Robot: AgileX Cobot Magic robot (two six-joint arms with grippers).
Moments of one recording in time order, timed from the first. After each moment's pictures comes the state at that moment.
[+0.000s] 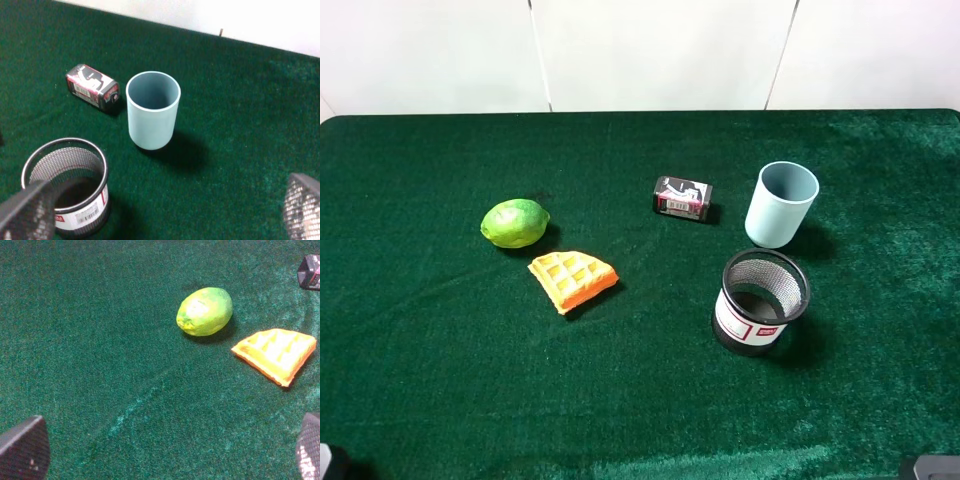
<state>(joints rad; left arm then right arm) -0.14 -0.01 -0.50 -0.08 1.06 0.01 0.17 0.19 -0.58 0.14 1.00 -0.19</state>
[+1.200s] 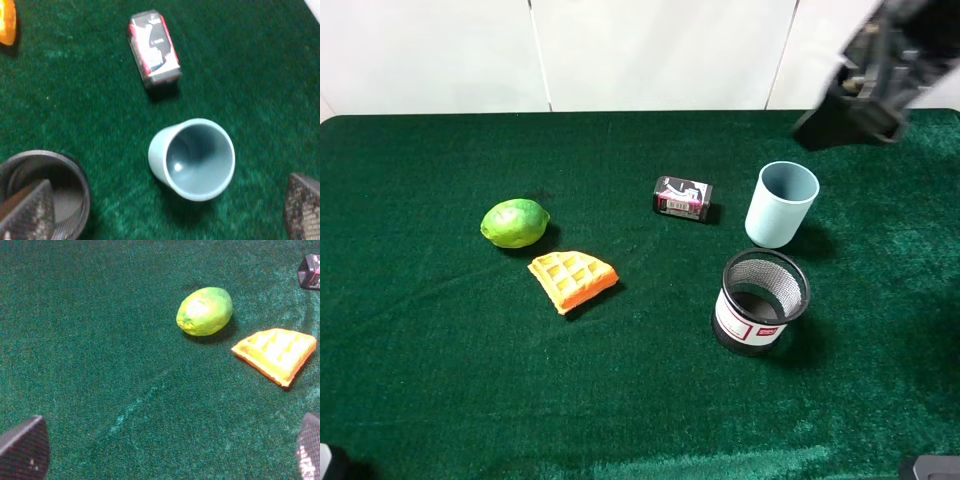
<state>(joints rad) -0.14 -0.01 -0.50 -0.08 1.06 0.01 0.52 1.31 -1.15 0.03 0.97 -0.52</state>
